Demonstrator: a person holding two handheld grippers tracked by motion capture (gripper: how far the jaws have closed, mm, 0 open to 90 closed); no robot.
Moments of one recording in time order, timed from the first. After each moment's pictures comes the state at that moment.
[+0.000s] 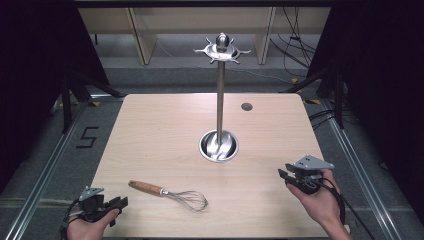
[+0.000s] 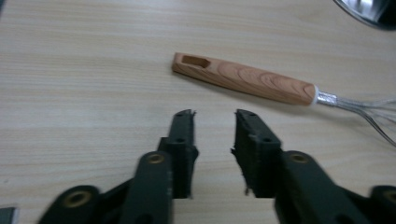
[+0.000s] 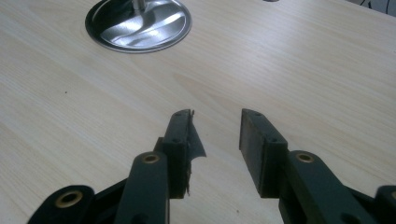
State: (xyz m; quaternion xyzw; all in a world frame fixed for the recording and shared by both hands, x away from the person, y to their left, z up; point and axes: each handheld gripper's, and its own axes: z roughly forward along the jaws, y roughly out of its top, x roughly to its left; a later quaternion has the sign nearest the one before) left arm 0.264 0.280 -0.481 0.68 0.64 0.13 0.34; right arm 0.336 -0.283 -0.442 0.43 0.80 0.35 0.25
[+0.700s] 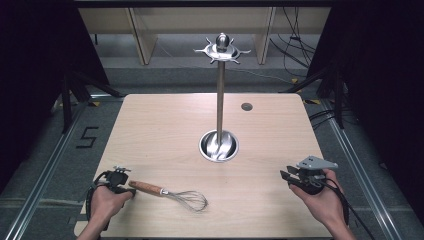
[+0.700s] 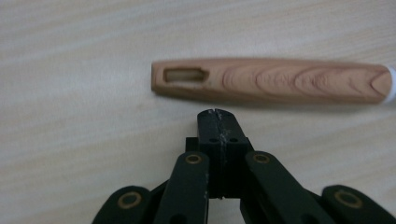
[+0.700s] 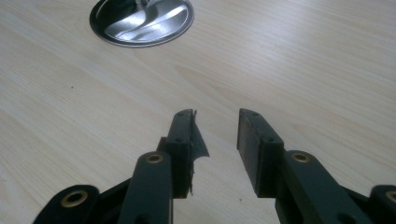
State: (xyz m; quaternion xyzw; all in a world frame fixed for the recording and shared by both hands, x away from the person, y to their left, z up) left arm 0.348 0.249 -0.490 0.76 0.62 0.09 0.19; right arm 0.335 -0.290 -0.443 0.43 0.80 0.35 0.22
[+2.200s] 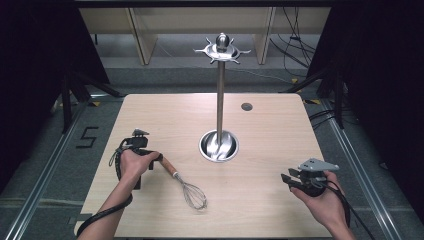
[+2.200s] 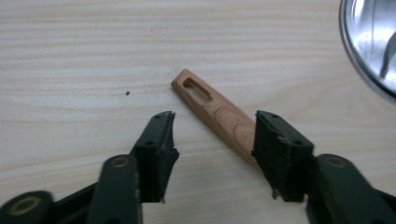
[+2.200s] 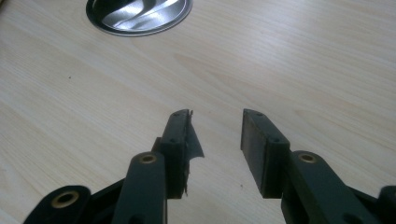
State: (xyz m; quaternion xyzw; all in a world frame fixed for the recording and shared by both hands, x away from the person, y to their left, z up) left arm 0.438 0.203 -0.460 0.69 0.68 0.08 0.25; right arm 0.332 -0.294 -0.449 0.44 0.80 0.35 0.21
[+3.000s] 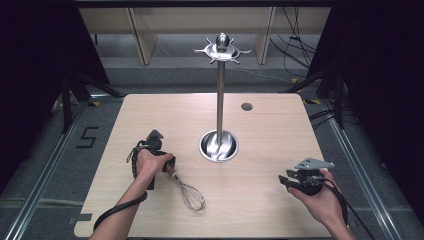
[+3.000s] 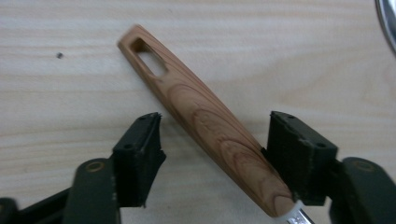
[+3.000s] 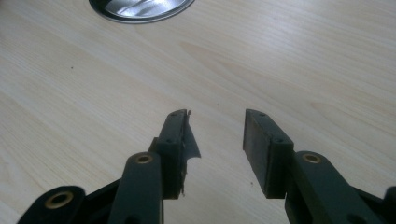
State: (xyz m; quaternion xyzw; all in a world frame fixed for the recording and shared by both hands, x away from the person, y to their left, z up) left arm 0.450 0.163 -0.482 0.72 0.68 0.04 0.16; right arm 0.338 -0.291 -0.454 0.45 0.81 0.33 0.18
